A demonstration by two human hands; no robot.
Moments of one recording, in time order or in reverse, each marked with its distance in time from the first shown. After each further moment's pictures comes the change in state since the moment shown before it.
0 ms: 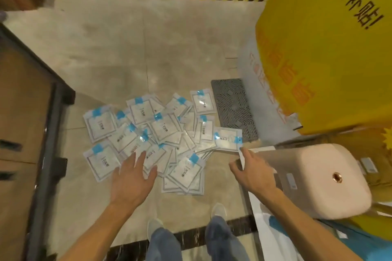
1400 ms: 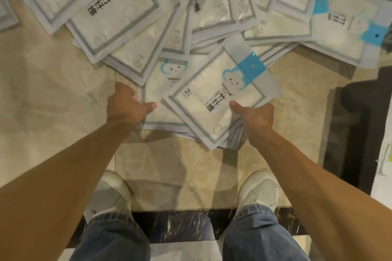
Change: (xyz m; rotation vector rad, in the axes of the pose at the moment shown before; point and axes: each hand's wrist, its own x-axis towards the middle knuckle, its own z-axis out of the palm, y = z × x) left_hand 0.280 -0.144 0.610 -0.509 -0.152 -0.574; right_hand 0.325 0.068 0.635 0.885 -0.127 0.662
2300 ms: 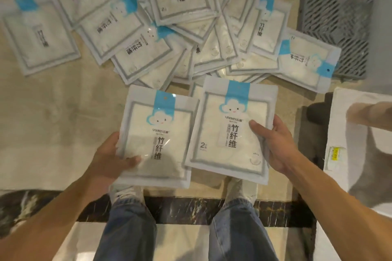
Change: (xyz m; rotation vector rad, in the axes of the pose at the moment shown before) left_hand -0.161 -0.055 -0.104 -0.589 -0.262 -0.026; right_hand -0.093 -0.030 -0.129 0.368 -0.500 -0.097
